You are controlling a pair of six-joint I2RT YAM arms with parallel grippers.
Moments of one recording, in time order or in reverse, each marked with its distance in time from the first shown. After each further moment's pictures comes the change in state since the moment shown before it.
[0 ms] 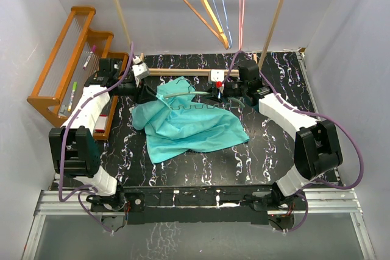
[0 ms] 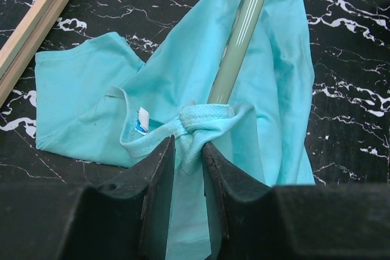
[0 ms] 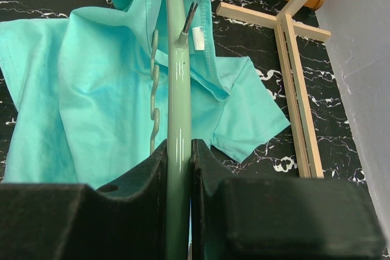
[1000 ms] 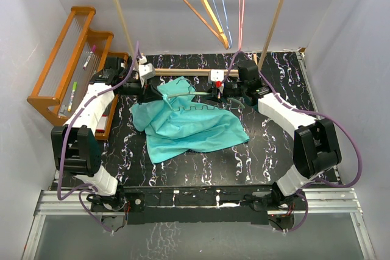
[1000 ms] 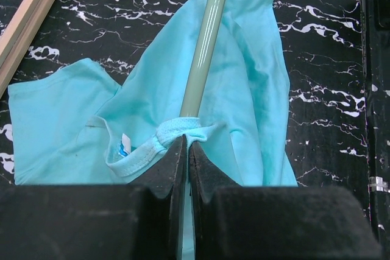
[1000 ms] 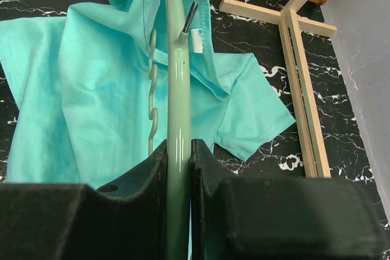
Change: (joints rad) left arm -0.061 0.017 0.048 -0.068 0.049 0.042; right arm 0.000 0.013 0.000 0.001 -0.002 0.008
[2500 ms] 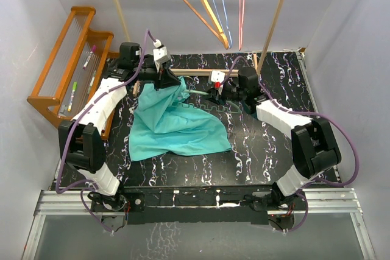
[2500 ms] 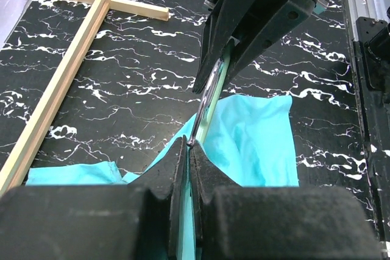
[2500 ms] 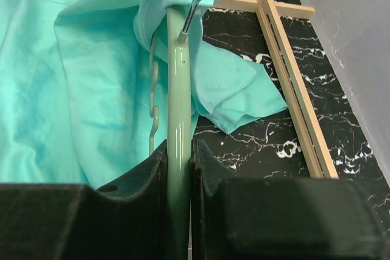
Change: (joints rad) left arm -0.166 0.058 0.118 0.362 -0.018 -0.396; right arm 0.011 0.003 -0.119 0.256 0.091 0.163
